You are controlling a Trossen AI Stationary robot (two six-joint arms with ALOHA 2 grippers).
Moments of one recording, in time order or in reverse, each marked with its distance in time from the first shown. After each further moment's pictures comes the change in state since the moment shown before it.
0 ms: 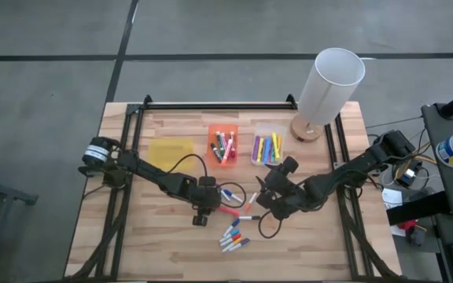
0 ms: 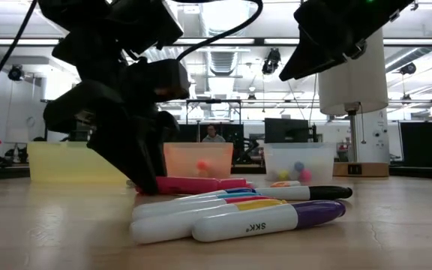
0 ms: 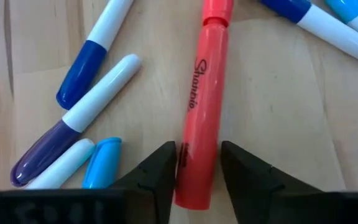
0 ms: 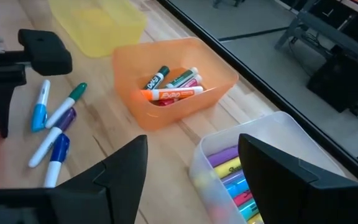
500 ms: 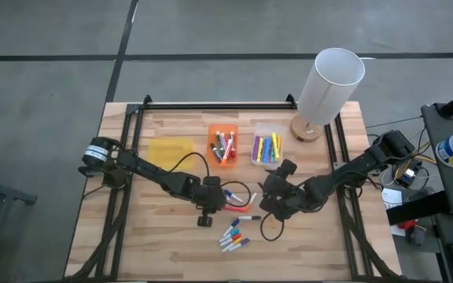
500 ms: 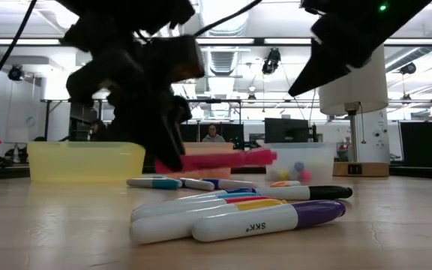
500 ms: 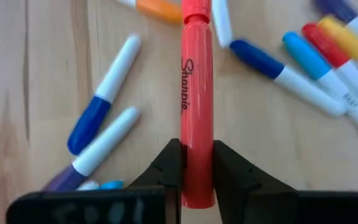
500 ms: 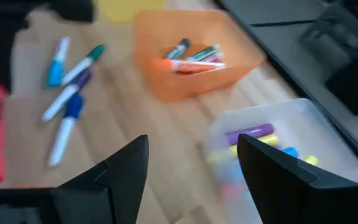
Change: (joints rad) left arm 0.001 -0.023 0.084 -0.036 0.001 -0.012; right arm 0.011 0.000 -0.037 0.005 -0.118 -0.067
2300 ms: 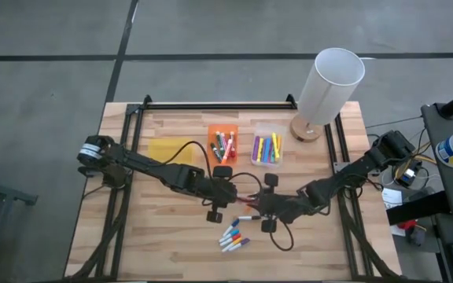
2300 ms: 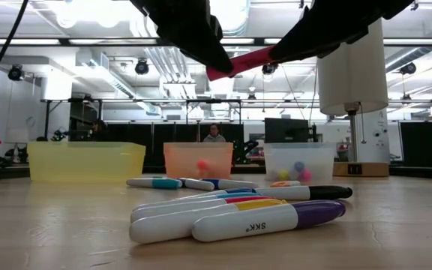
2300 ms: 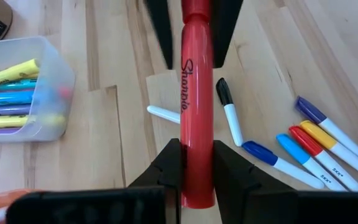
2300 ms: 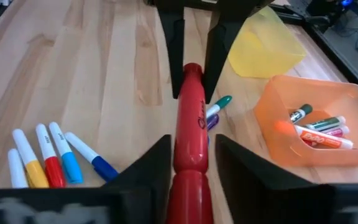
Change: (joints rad) left arm 0.001 -0.053 0.317 -0.237 -0.127 0.145; right arm 0.035 0.003 -0.047 0.471 -0.303 -0.403
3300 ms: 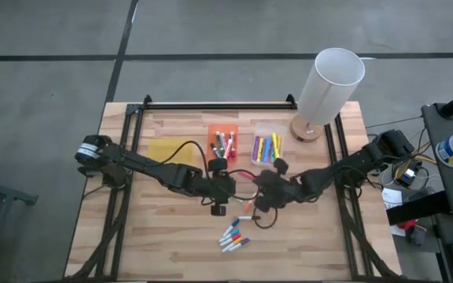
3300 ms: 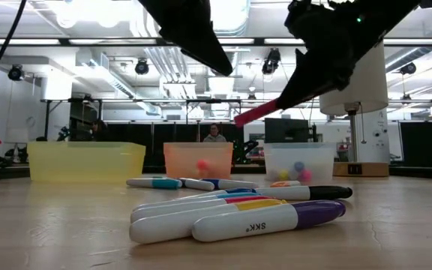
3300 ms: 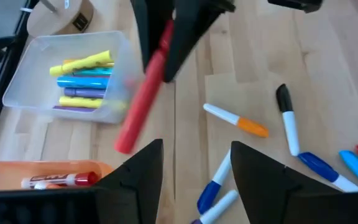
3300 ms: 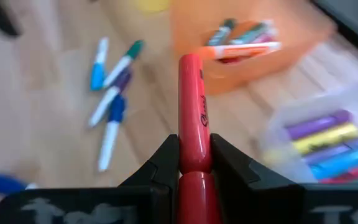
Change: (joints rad) left arm -0.009 -0.022 -0.002 -0.016 -0.228 -0.063; right arm -0.150 -0.003 -0.003 -0.270 0.068 0.399
